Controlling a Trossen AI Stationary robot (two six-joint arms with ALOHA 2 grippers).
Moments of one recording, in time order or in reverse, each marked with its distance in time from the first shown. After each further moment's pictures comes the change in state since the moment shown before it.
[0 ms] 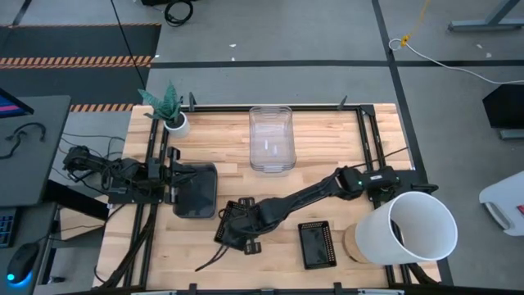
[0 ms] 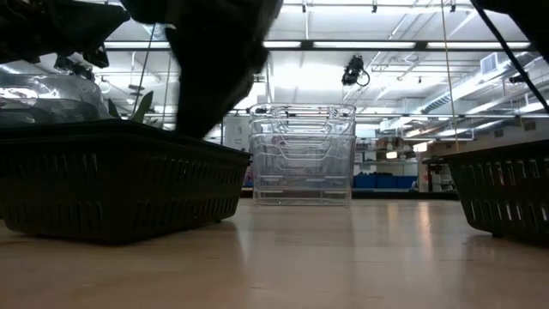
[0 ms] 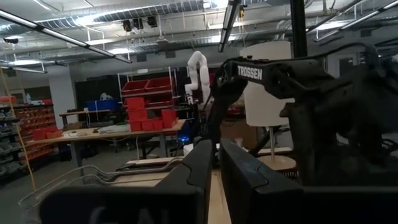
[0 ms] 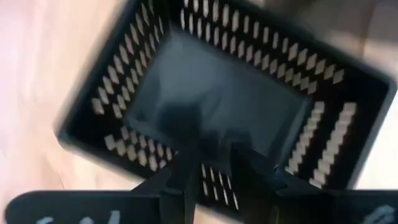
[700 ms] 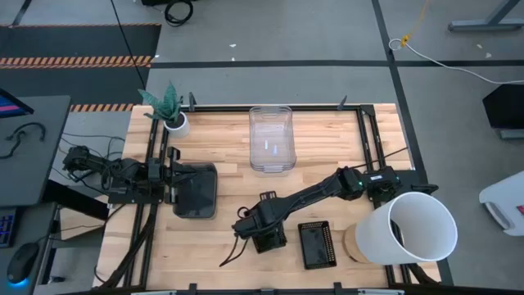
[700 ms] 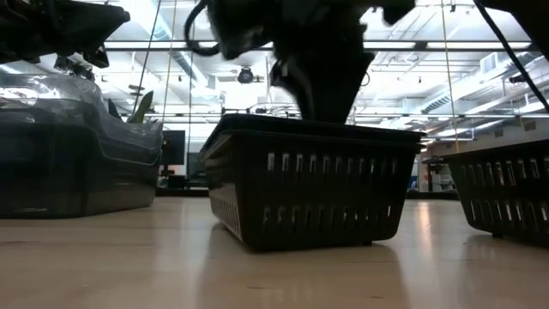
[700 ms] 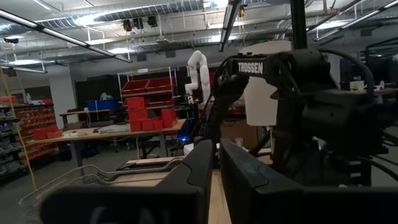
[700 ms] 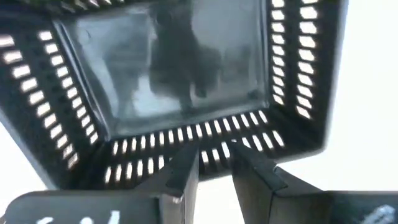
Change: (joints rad) left arm 0.000 0.000 0.000 -0.001 0.000 0.000; right arm 0.008 0.000 0.053 -0.520 -0.066 0.032
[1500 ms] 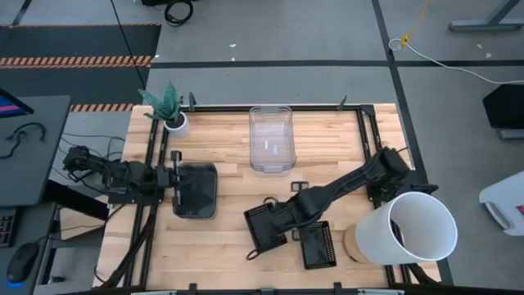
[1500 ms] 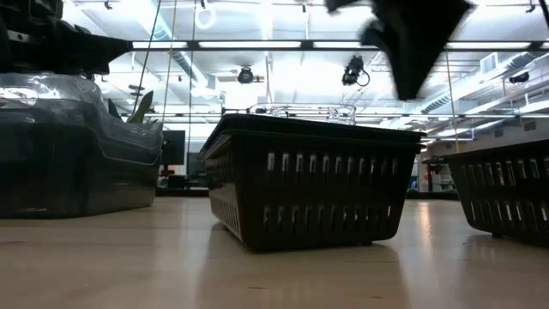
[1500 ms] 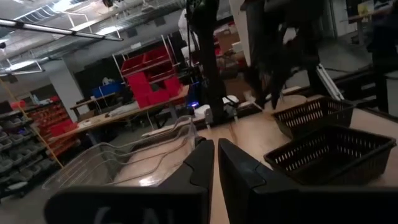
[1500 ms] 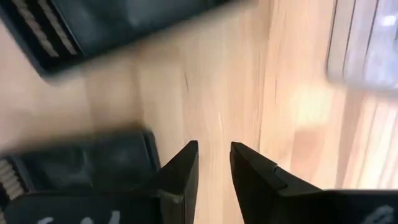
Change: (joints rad) left arm 0.001 0.000 0.000 -0.189 -0.011 0.161; right arm 0.071 -0.464 -0.556 0.153 0.096 0.248
